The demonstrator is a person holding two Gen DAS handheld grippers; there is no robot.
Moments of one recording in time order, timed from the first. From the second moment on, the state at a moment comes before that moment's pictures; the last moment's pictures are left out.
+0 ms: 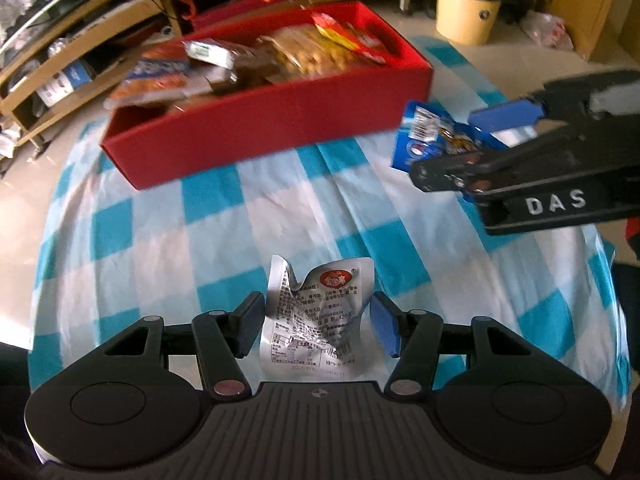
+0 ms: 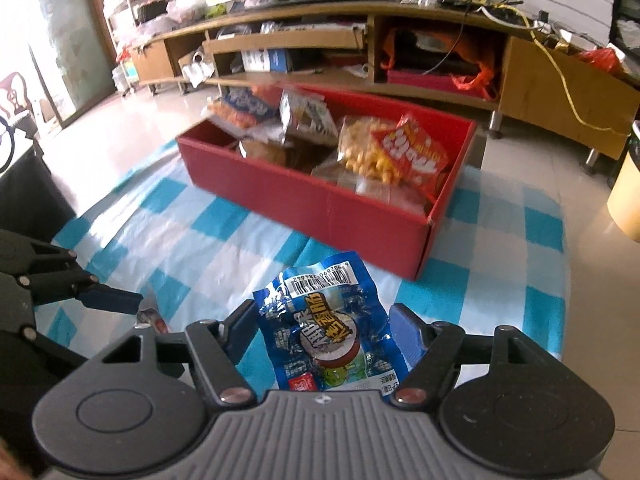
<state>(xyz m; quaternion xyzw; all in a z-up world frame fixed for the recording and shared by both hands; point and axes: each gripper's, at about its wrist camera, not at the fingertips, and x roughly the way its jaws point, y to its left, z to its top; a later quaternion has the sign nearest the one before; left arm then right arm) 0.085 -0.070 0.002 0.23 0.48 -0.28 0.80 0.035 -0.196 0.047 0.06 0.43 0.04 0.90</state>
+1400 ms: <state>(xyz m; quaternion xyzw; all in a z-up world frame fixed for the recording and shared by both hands) 0.161 -0.129 0.002 0.14 0.48 -0.24 0.83 0.067 -0.260 0.068 0.19 0.33 -0.01 0.92</state>
